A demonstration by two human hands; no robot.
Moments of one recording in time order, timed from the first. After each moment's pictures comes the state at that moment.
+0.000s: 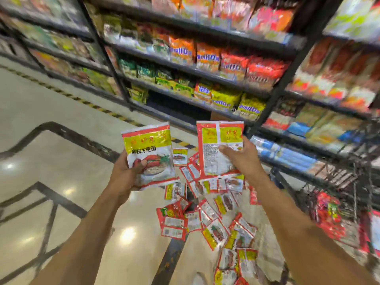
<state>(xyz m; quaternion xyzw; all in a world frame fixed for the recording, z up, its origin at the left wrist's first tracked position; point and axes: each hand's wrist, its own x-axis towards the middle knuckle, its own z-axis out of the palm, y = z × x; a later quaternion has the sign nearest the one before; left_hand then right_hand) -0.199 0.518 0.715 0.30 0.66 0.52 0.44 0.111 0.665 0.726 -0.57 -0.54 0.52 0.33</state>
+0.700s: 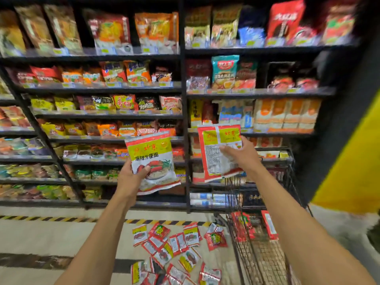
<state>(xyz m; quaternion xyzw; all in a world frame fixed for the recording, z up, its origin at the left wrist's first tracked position) 0.017 0.440 1.095 0.48 0.52 0.55 0.44 0.368 0.446 1.153 -0.55 -0.53 0.38 0.52</state>
